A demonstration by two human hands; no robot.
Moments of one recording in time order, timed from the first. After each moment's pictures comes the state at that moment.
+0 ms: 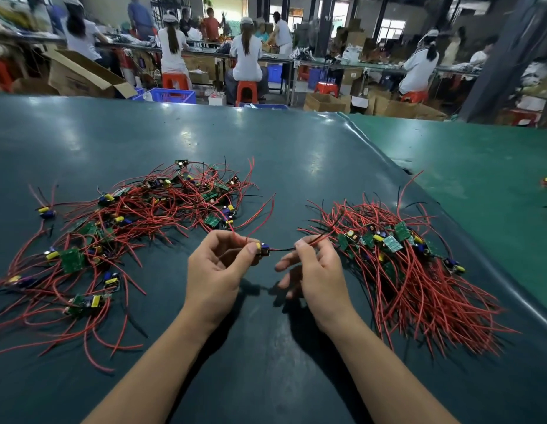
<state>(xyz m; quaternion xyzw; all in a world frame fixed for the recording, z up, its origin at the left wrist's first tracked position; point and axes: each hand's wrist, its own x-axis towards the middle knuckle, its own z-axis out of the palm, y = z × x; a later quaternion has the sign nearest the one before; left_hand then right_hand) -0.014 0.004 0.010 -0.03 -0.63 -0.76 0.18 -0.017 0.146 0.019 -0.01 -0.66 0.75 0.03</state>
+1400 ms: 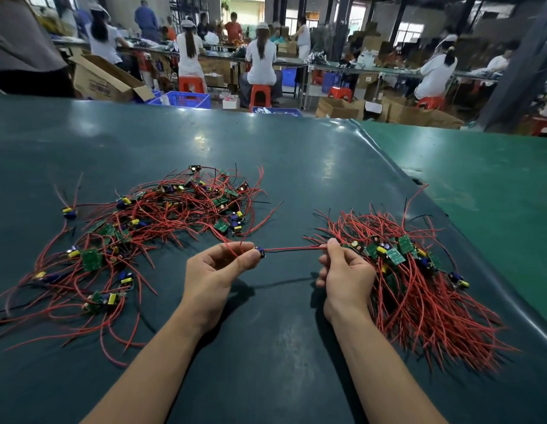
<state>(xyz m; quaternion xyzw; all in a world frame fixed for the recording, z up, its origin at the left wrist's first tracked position) -0.016 -0.015 0.010 0.01 -0.58 -0.80 0.10 -0.045 0.166 0.009 -0.19 -0.57 0.78 0.18</state>
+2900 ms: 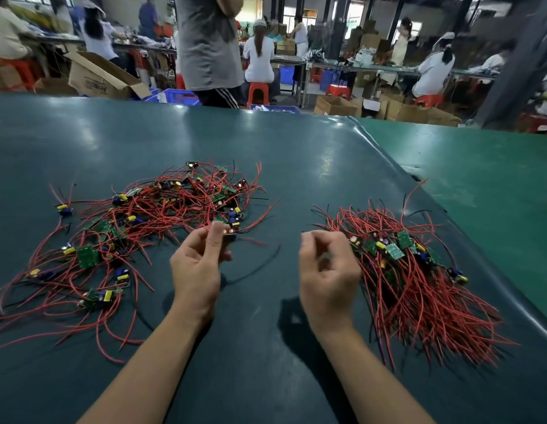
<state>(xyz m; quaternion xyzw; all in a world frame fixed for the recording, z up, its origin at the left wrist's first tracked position) -0.026 -0.014 0.006 0.07 -0.57 -0.78 0.25 -0.019 0.145 0.015 0.08 -0.72 0.55 0.43</state>
